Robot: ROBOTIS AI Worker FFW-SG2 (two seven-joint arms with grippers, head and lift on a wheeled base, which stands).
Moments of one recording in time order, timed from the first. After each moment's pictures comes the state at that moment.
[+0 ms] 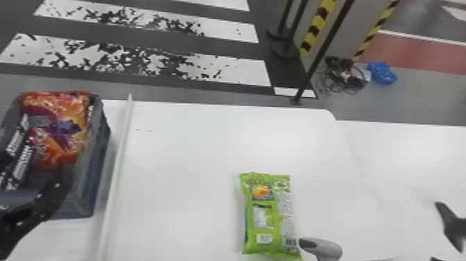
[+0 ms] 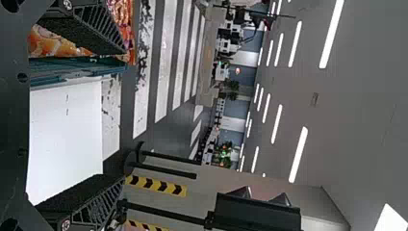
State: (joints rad) left arm 0.77 0.22 0.13 -2.15 0.39 -0.12 -0.28; right arm 0.86 0.00 -0.66 -2.19 -0.49 0.95 0.71
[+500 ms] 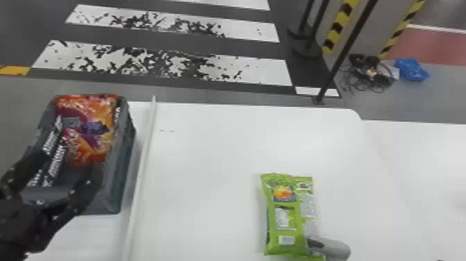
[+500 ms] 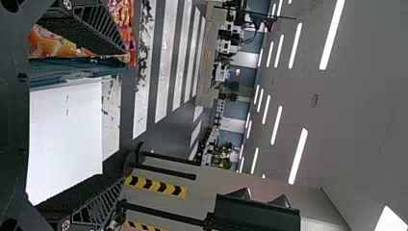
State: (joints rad) left arm 0.77 0.22 0.13 -2.14 0.39 -0.12 -0.28; right arm 0.86 0.00 -0.53 -2.15 -0.40 0.80 0.68
